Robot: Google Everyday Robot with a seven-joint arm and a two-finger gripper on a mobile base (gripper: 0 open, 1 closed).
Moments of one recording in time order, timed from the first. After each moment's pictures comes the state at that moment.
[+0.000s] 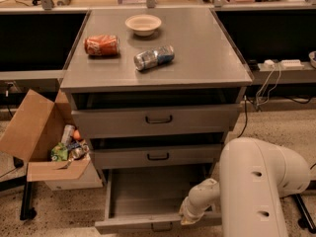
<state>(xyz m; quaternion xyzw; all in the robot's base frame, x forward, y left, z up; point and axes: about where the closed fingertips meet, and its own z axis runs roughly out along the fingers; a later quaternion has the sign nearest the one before) 0.469 -0.136 0.187 -0.73 0.67 0.09 0.09</state>
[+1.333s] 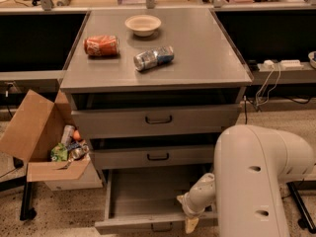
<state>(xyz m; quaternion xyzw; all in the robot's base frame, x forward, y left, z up) 0.468 -0.134 0.229 -0.76 0.64 0.06 0.09</state>
